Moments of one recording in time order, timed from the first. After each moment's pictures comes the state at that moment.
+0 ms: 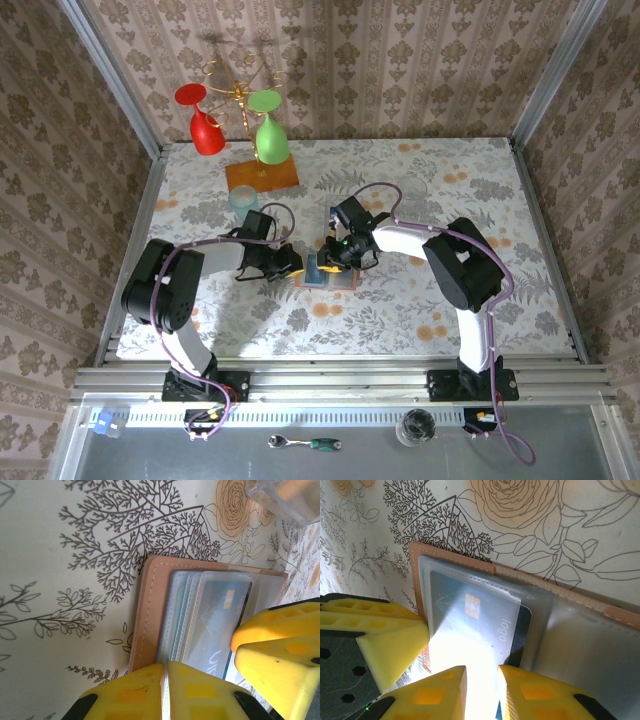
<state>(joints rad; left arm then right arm) -0.42 1.72 0.81 -0.18 0.60 -0.66 0.59 2.00 1.26 -0.38 -0.50 0.73</state>
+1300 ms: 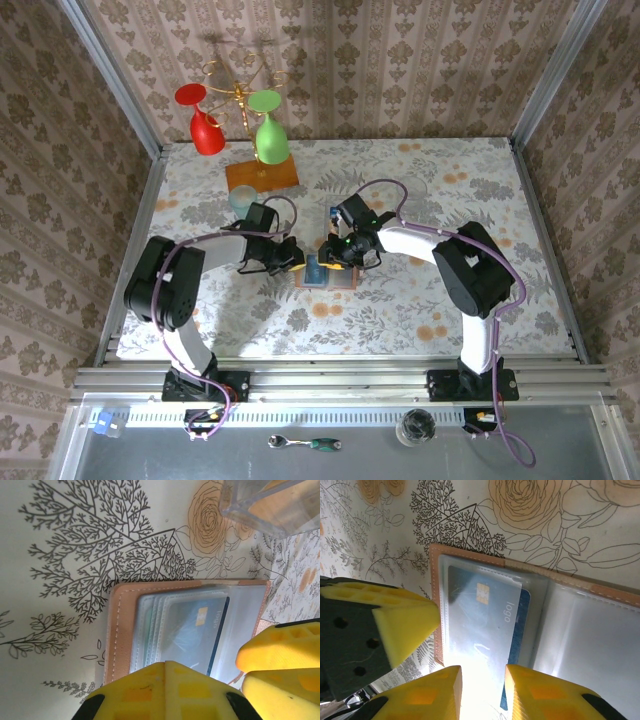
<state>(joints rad) -0.43 1.74 0.90 -0.25 0.61 -0.66 0.59 1.93 1.23 -0.38 -0.47 0.74</state>
